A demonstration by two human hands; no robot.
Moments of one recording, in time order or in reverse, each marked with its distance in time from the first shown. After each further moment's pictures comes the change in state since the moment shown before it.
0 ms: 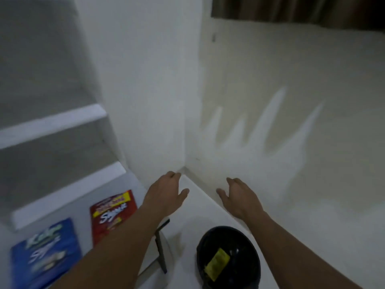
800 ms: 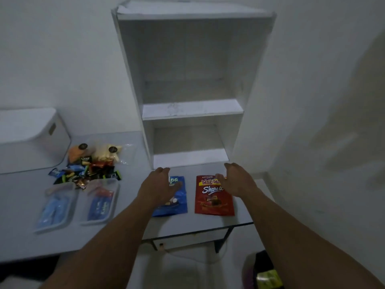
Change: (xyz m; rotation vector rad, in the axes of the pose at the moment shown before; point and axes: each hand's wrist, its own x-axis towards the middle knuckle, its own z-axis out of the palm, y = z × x) left_hand -0.200 -0.208 -0.122 -0.112 0.134 -0.727; right_hand 0.001 -0.306 0.038 -0.035 -0.305 -0.528
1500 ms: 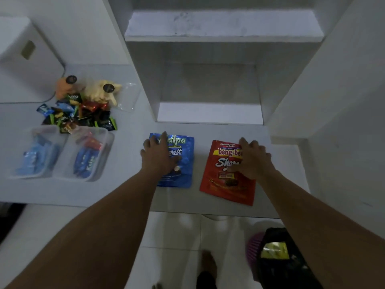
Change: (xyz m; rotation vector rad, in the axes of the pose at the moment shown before) left_hand 0.099 -0.069 0.142 0.065 -0.067 -0.427; right_hand 0.137 0.082 0.132 -0.220 -0.257 -0.049
